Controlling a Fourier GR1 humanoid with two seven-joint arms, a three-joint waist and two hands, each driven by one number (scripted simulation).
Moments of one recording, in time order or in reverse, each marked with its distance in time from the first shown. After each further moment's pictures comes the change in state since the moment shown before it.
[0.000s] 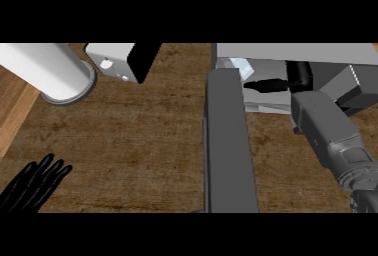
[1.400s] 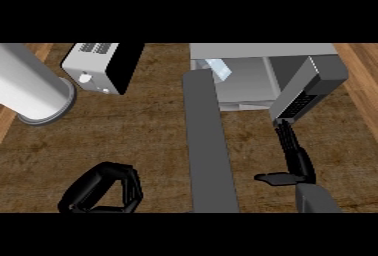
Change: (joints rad) left arm -0.214 -0.068 -0.279 0.343 -0.568 0.086 -0.248; right arm 0.665 0.130 0.074 -0.282 -0.064 0.336 -0.204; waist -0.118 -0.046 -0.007
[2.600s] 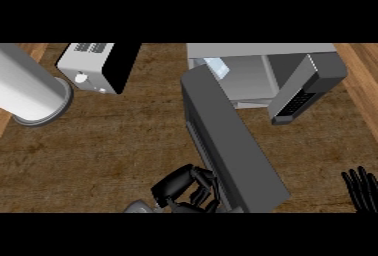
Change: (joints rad) left arm -0.306 0.004 -0.573 0.487 -0.064 0.501 -0.184; right arm 0.697 -0.136 0.101 -0.922 -0.320 0.252 0.186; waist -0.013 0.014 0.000
